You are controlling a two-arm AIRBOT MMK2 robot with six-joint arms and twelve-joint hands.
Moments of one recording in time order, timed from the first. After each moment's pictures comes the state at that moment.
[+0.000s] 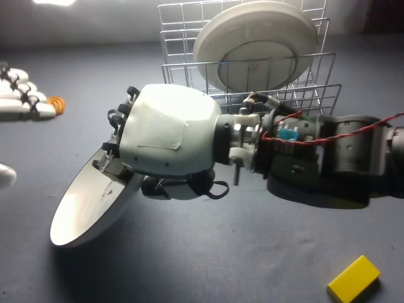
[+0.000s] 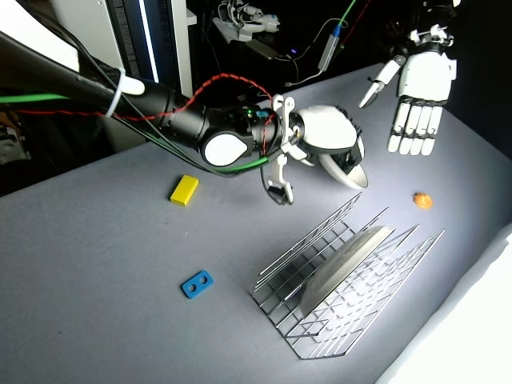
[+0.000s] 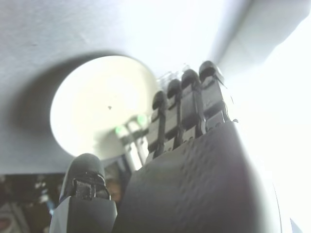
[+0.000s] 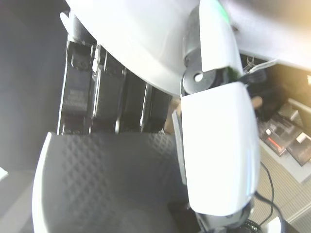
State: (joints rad) left arm 1.00 -0.72 1.37 0.85 -0.80 0.13; right arm -0.40 -1.51 1.24 -0.38 0.59 -1.01
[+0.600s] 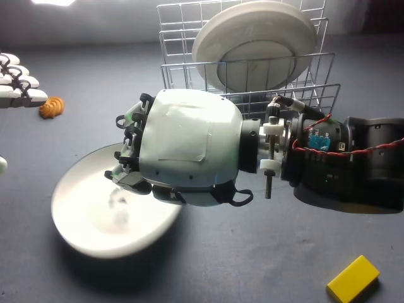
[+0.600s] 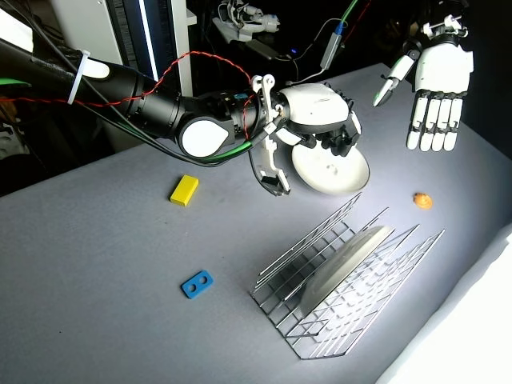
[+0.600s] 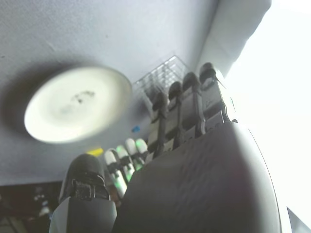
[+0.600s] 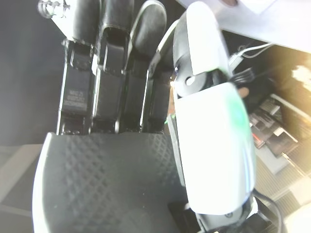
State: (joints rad) left arm 0.94 -0.70 1.38 0.90 -0.81 0.13; right arm -0.40 -1.42 1.16 -0.45 0.64 -1.01
